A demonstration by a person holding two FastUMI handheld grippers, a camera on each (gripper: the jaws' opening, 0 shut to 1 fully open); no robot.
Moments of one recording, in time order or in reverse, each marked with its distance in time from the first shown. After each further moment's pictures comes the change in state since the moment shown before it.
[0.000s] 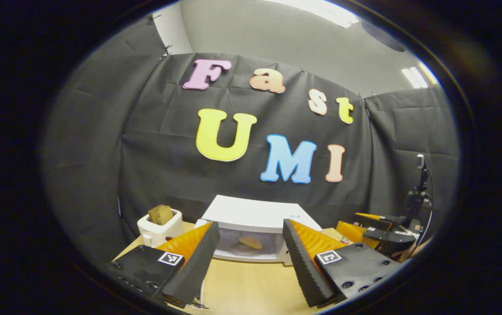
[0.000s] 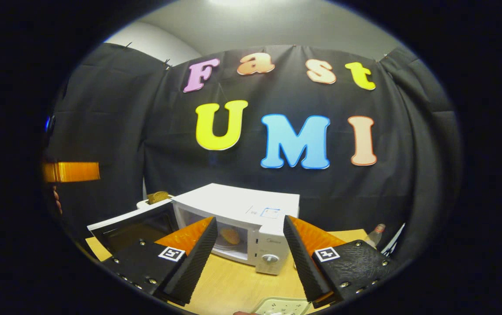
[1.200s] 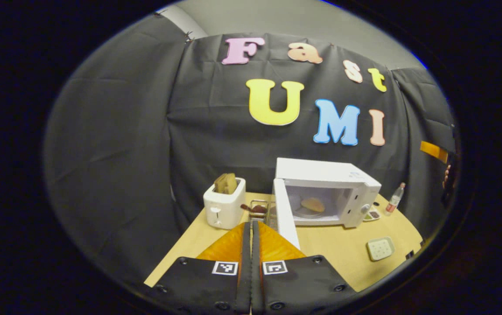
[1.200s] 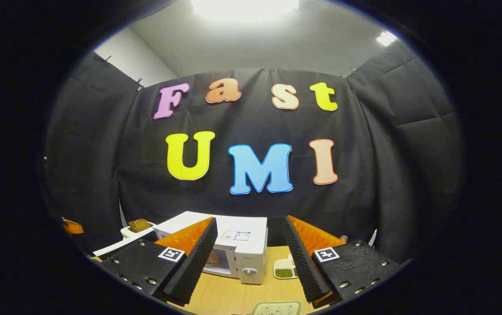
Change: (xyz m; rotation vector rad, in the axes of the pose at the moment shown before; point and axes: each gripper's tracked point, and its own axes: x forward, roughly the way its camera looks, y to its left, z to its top) left arm -0.081 0.190 -0.096 0.056 0.244 0.261; right arm -0.036 -0.016 0.055 0.048 -0.086 -0.143
